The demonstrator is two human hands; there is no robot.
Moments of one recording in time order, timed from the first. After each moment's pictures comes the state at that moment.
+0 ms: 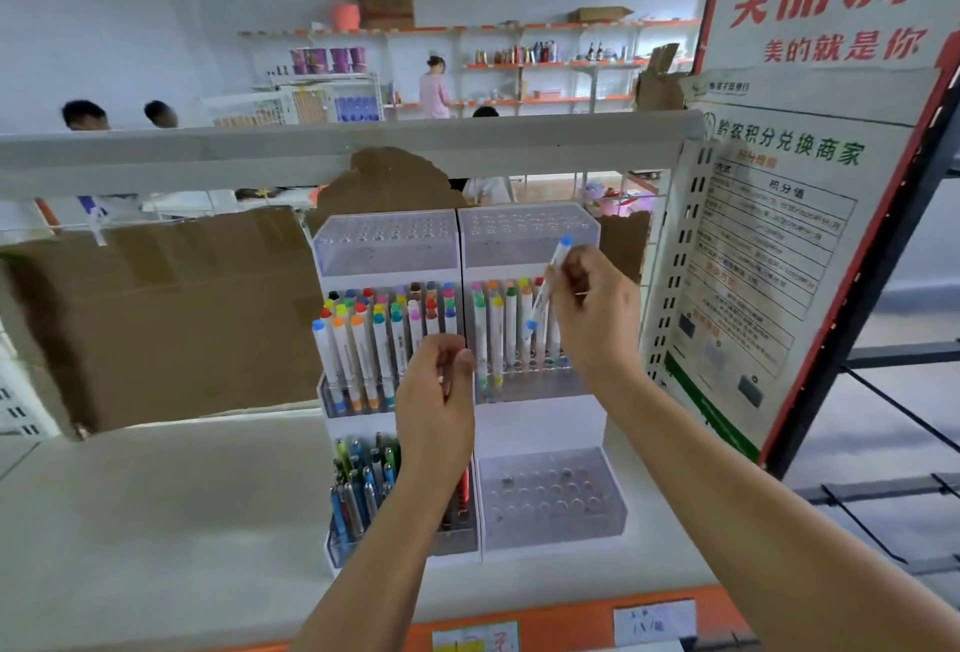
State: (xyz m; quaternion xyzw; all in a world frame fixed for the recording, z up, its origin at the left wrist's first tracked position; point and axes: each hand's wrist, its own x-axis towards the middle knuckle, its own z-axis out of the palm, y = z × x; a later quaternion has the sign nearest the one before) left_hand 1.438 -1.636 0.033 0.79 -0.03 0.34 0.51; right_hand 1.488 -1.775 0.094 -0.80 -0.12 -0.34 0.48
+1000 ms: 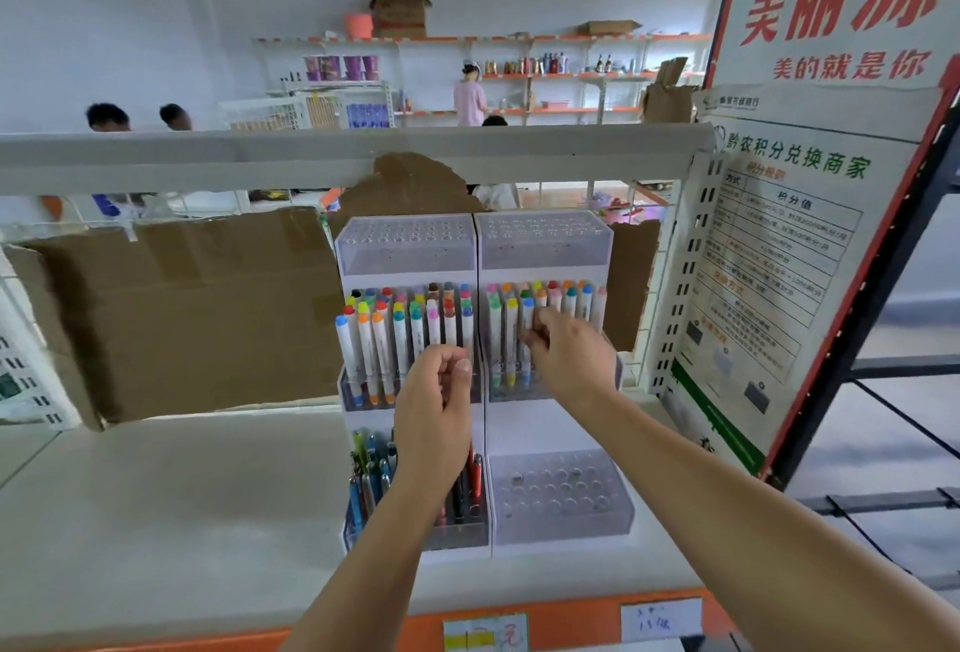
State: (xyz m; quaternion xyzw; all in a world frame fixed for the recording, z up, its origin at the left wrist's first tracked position) left_hand 1.431 -1.615 0.025 0.82 -0.03 0.33 0.47; right_hand 1.496 -1.756 0.060 -0.95 -0.08 -0.21 0.23
